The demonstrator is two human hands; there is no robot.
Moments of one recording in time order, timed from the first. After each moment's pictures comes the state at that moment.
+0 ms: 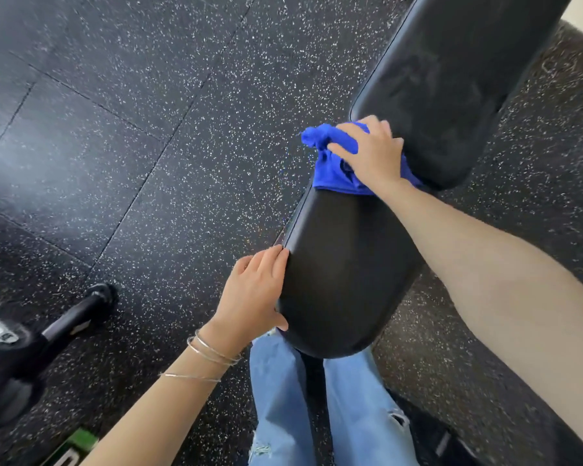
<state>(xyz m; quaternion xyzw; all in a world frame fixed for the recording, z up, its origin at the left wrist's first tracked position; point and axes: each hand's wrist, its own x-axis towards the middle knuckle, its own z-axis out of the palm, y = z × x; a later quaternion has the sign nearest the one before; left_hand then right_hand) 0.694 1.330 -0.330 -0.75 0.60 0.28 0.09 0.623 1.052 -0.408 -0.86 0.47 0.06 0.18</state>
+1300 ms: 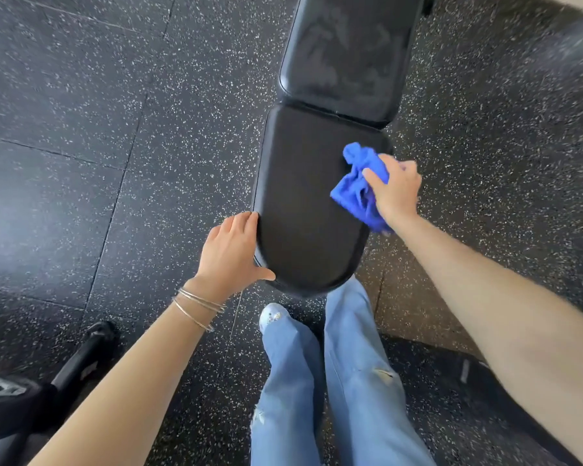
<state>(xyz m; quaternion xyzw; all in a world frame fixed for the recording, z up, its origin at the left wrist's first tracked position) 0.697 1.337 -0.321 -0.71 0.64 0.28 0.08 0.462 1.171 -0.385 -0.64 0.71 -0.08 0.27</state>
